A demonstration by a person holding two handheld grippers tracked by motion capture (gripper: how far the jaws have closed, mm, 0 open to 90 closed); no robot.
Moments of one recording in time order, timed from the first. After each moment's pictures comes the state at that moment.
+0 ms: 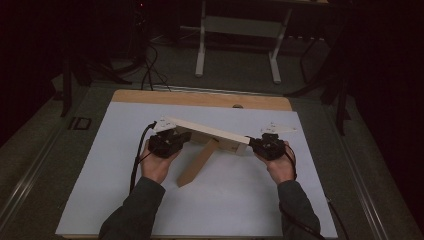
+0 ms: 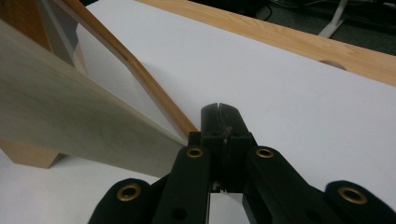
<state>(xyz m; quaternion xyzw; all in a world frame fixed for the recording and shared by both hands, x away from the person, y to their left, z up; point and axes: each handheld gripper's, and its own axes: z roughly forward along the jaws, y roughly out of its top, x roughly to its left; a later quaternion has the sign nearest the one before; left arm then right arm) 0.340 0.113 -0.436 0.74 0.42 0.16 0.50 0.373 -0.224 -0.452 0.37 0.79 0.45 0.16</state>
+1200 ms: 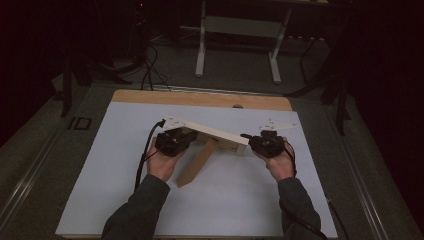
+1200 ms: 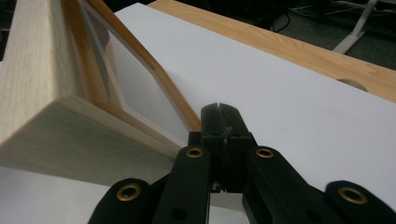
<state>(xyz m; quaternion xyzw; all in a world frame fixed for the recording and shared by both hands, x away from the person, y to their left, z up) 0.346 0.094 -0.432 0.76 0.40 0.16 0.48 0.373 -0.218 -0.438 0.34 0.80 0.47 0.14</state>
